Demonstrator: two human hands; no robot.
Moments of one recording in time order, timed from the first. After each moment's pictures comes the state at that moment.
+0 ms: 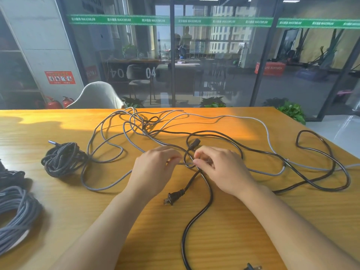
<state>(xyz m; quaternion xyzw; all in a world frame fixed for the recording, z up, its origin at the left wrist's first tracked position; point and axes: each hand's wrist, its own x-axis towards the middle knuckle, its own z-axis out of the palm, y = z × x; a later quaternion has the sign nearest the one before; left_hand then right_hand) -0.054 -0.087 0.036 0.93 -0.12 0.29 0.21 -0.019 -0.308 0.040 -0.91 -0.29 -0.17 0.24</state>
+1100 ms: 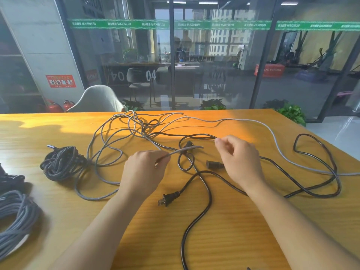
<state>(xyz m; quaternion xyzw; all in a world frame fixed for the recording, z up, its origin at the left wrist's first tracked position) -0.055 -0.075 0.039 0.92 -0.05 0.31 0.22 -0.010 -0.324 0.053 -0.88 -0.11 -0.27 0.37</state>
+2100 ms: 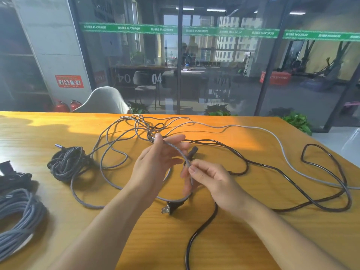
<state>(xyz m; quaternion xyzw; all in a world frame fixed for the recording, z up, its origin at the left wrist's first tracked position) -0.071 -0.098 0.074 0.57 -0.06 0.10 0.81 -0.051 -0.277 0.053 -0.70 -0.33 0.10 0.63</state>
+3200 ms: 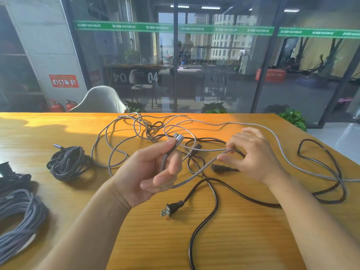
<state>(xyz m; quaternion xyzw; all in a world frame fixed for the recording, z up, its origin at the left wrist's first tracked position) -0.086 -0.062 0.093 0.44 -0.28 -0.29 0.80 0.014 -0.353 0.068 -0.84 -0.35 -0.34 0.22</state>
